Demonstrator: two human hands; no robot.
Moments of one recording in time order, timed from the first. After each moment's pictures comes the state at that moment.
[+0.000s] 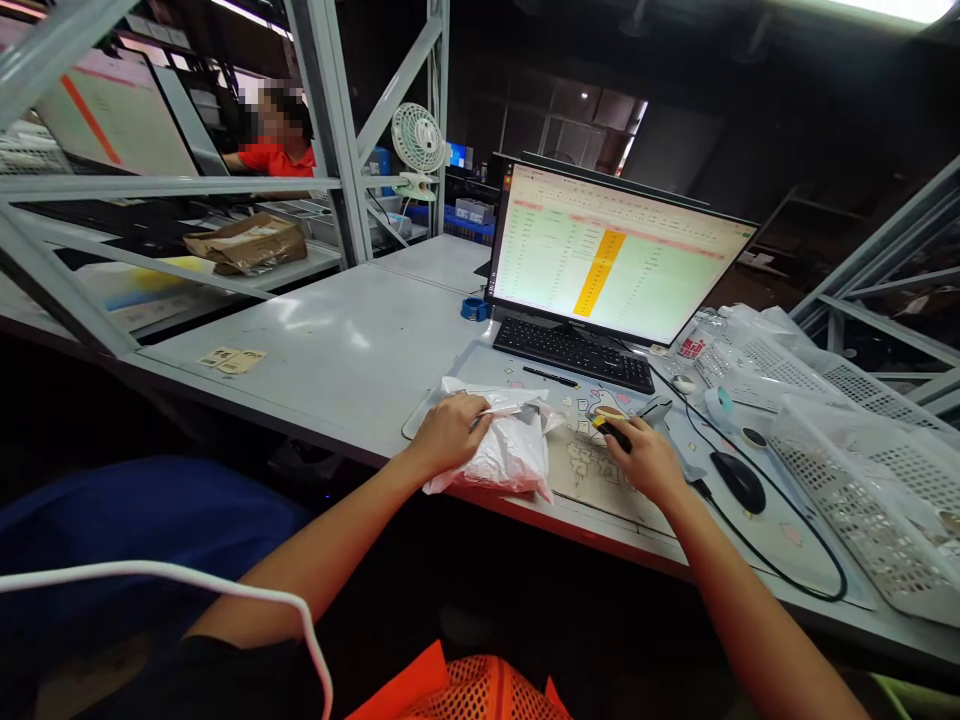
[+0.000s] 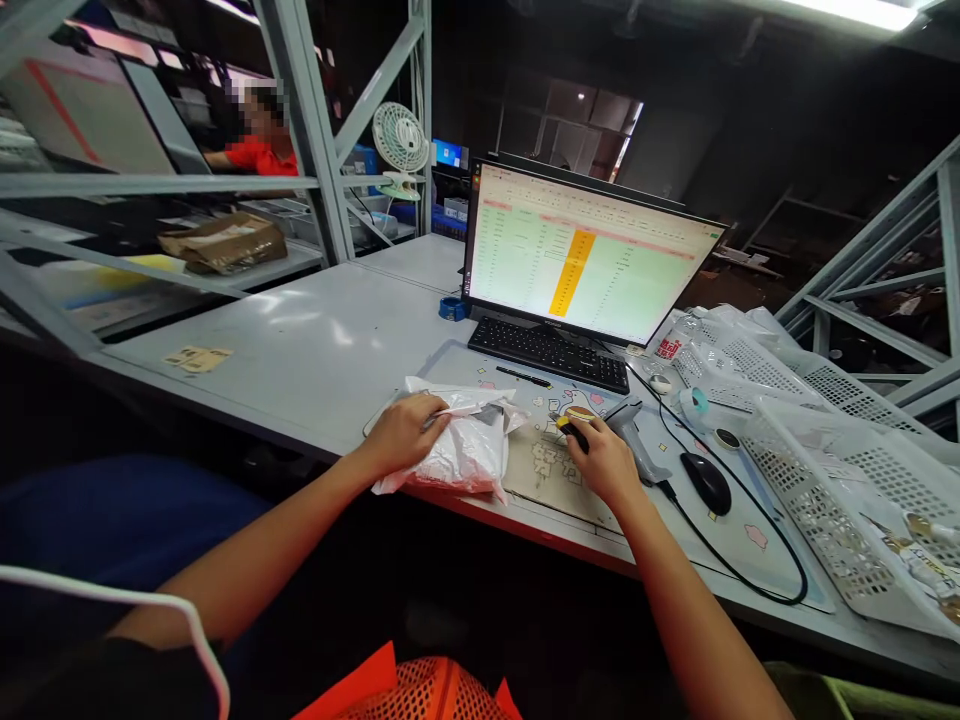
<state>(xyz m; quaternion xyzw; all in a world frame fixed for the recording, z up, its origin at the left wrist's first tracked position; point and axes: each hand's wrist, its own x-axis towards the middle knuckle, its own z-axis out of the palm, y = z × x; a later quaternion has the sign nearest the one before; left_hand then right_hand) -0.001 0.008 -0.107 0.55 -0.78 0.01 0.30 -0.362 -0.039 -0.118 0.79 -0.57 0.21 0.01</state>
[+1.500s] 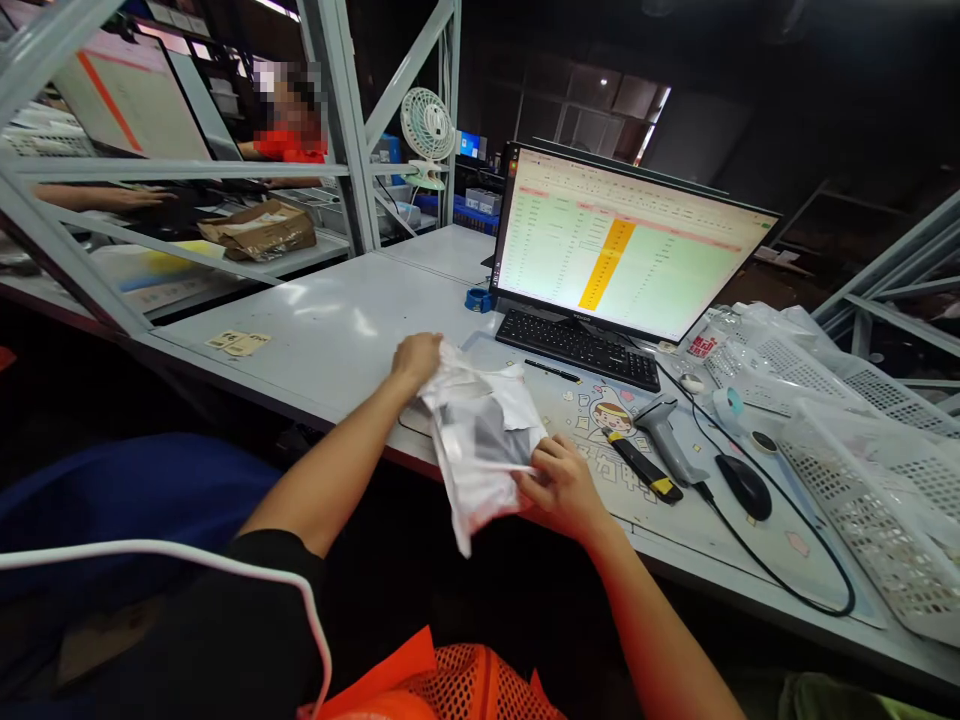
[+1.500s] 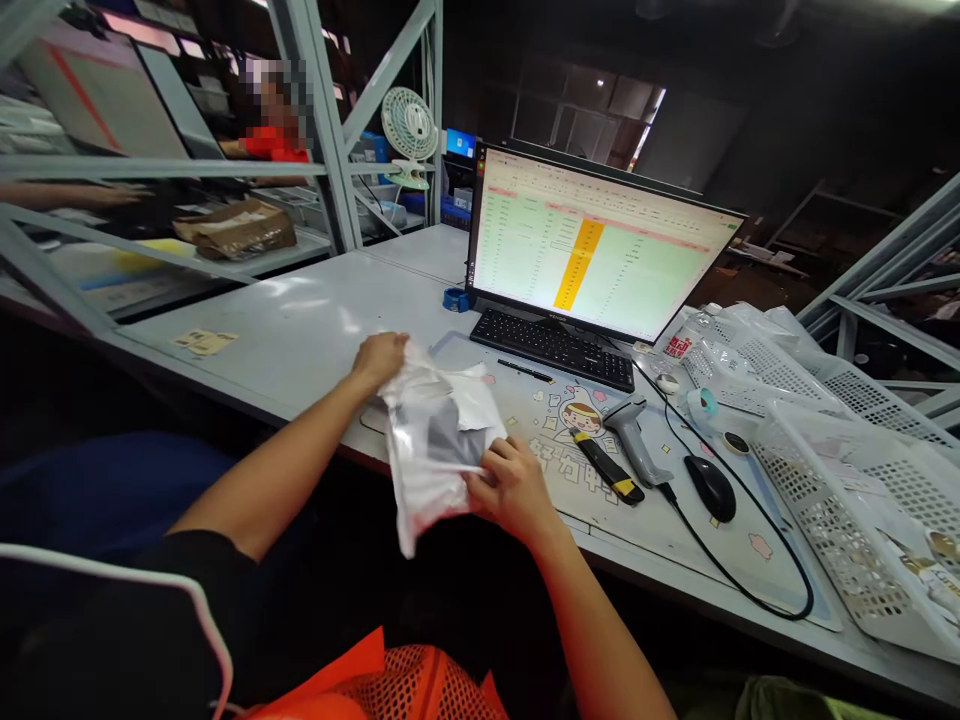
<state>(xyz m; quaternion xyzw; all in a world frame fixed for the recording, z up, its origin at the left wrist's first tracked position) 0.056 -0.090 -0.085 0.80 -0.55 -0.02 0.22 -0.254 0.018 -0.138 0.88 -0.31 0.35 -0.09</state>
